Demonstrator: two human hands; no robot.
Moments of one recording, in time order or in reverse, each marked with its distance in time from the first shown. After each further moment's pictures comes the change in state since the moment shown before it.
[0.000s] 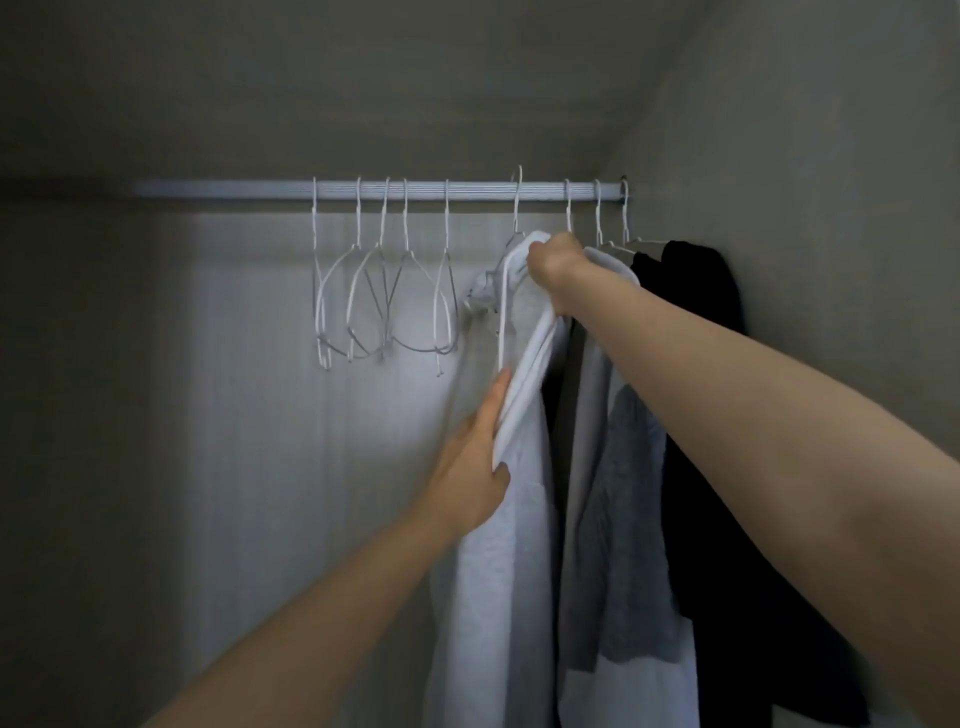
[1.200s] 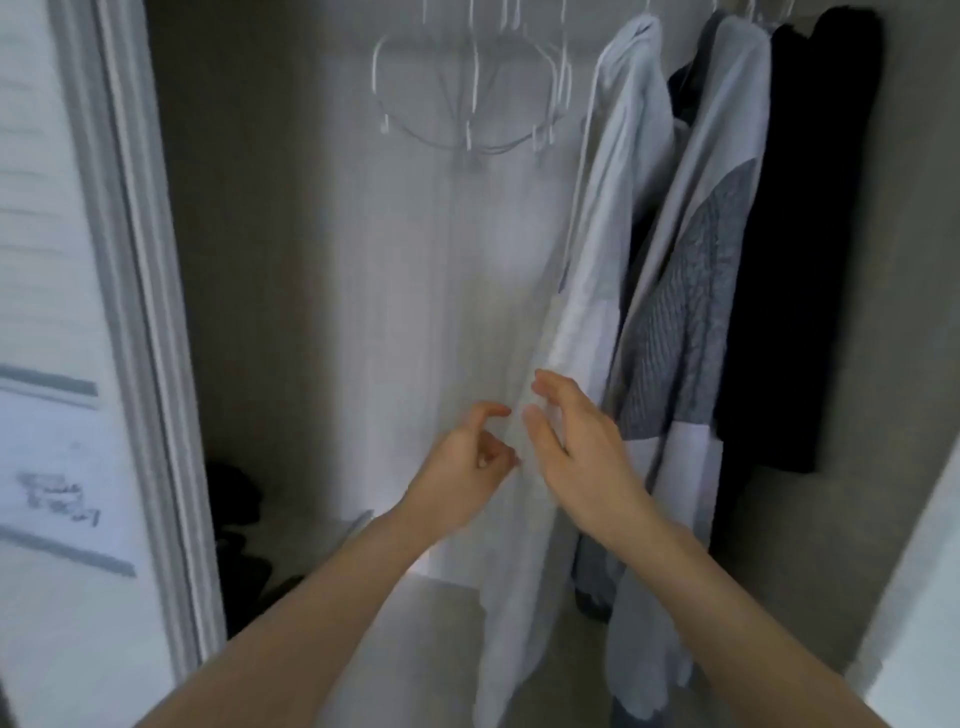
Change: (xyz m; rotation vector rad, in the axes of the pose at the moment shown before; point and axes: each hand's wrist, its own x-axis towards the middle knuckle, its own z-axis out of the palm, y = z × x) left_hand -0.232 0.039 0.050 -0.135 0.064 -0.496; right_hand -0.333 0.179 0.045 0.161 -0.388 -0.415
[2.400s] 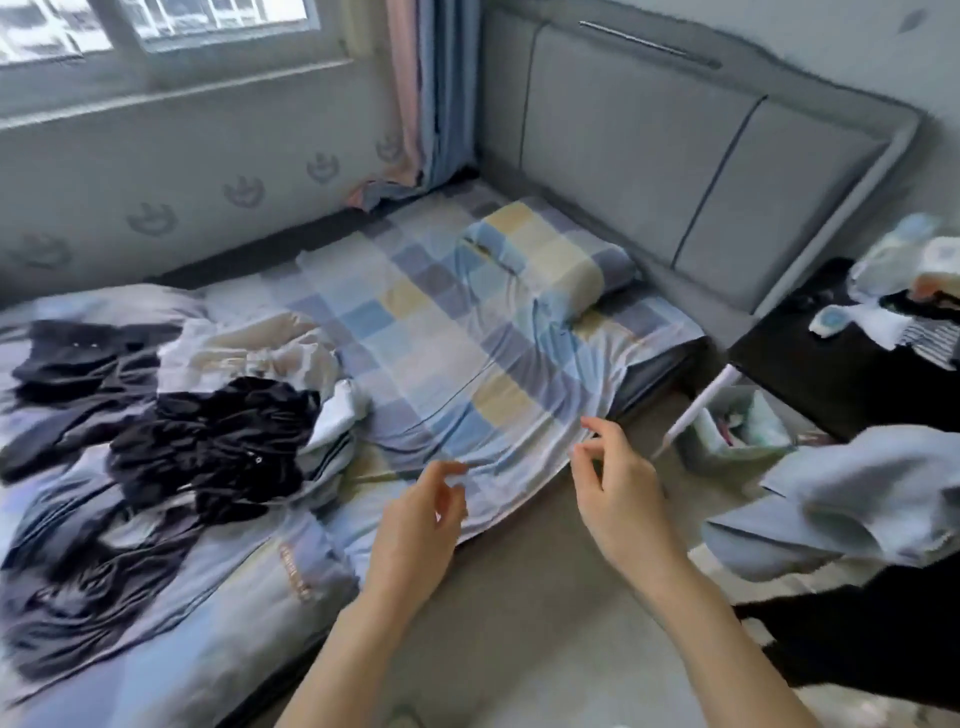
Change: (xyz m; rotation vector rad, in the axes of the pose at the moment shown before) left_hand -0.866 0.414 0.287 0.645 1.878 -1.616; right_hand -0.725 -0.272 -0.106 0.781 -1.585 -1.079
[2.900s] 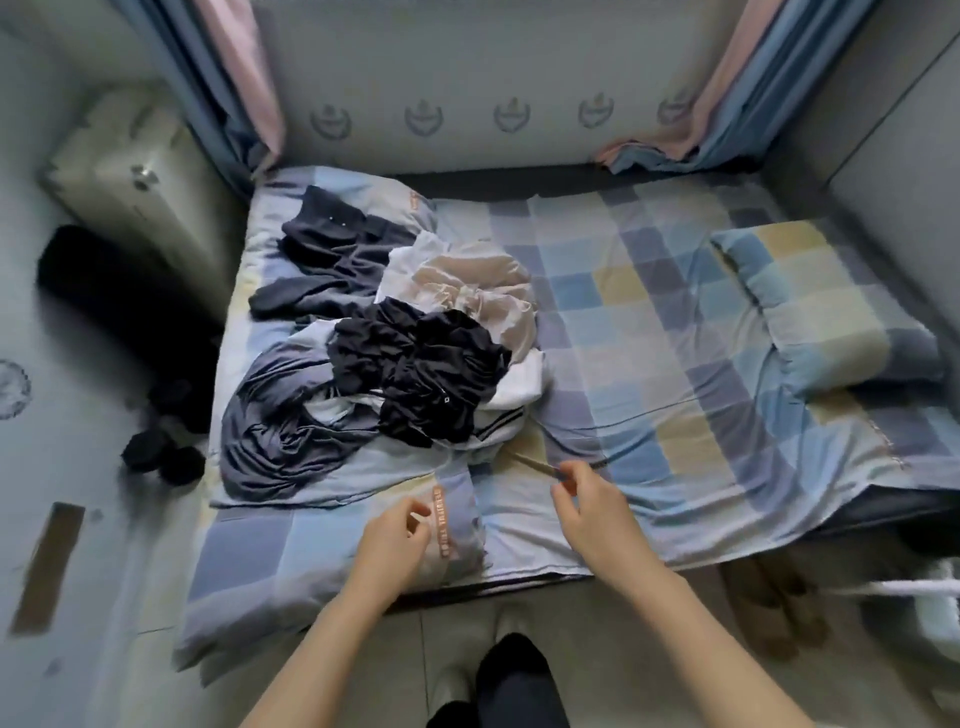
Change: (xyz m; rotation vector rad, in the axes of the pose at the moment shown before) left_hand -0.001 -0.260 -0.152 -0.047 0.124 -0.674; right_hand 0.065 -0.127 0.285 -0.175 -0.694 -0.181
